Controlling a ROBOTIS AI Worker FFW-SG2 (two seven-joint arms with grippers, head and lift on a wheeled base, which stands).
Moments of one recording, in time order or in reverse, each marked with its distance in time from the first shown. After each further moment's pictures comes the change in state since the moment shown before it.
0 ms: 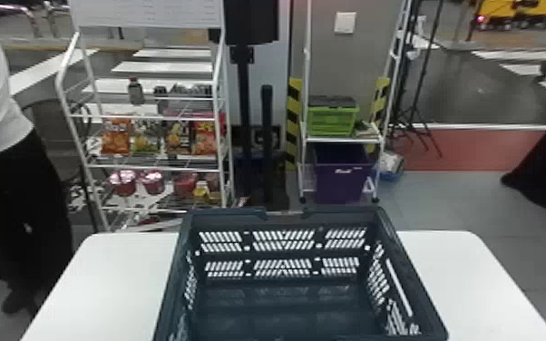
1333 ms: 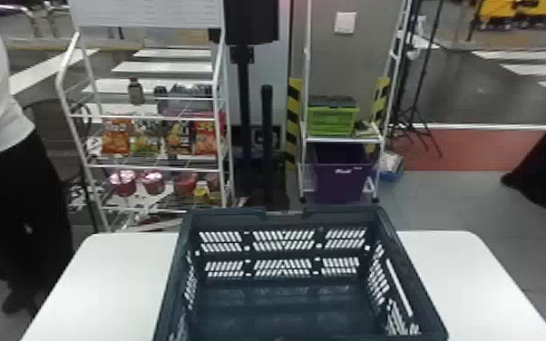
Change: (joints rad) left arm -0.007 -0.003 -0.022 0.026 0.000 -0.024 0.003; right arm -0.041 0.000 -0.009 -0.216 -0.003 0.195 0.000
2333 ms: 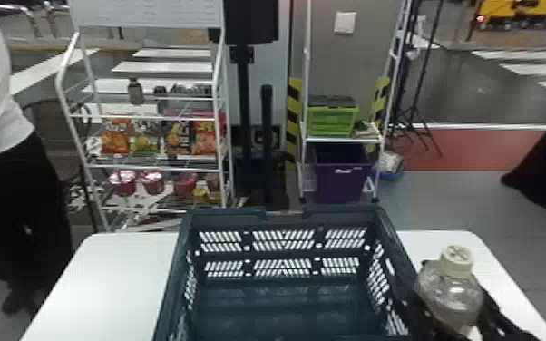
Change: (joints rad) left arm 0.023 0.016 -0.027 -0.005 -0.029 -0.006 0.033; right arm -0.343 0.000 0.081 -0.101 0.148 0.404 -0.020
